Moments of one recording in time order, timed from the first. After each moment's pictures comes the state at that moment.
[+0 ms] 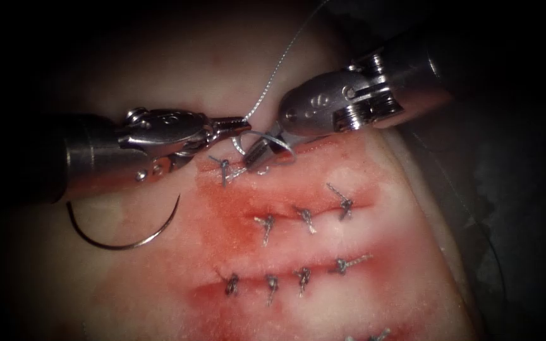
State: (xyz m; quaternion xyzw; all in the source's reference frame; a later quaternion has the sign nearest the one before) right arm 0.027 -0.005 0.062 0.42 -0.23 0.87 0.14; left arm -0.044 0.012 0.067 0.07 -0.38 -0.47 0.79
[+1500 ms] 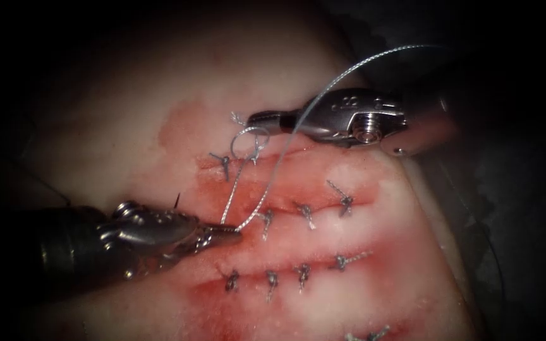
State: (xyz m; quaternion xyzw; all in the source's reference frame) right arm 0.025 -0.004 0.068 0.48 -0.11 0.82 -0.29; left arm -0.044 0.001 0.062 0.21 -0.30 -0.47 0.81
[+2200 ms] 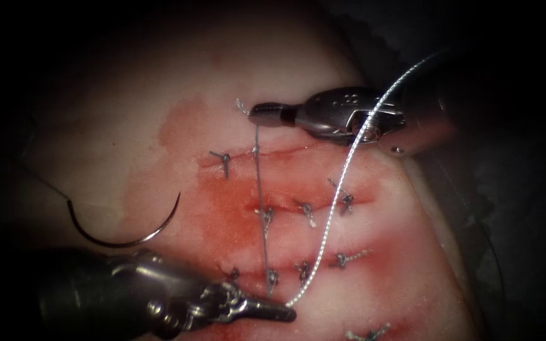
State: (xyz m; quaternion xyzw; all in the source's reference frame) right arm 0.025 -0.004 0.069 0.47 -0.10 0.81 -0.33; left arm -0.049 -0.003 0.053 0.47 -0.31 -0.59 0.58
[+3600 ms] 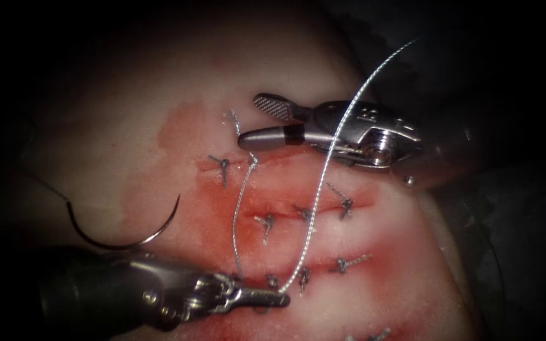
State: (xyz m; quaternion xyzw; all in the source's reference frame) right arm 0.025 -0.007 0.062 0.52 -0.20 0.74 -0.36; left arm -0.048 -0.002 0.056 0.41 -0.32 -0.63 0.58
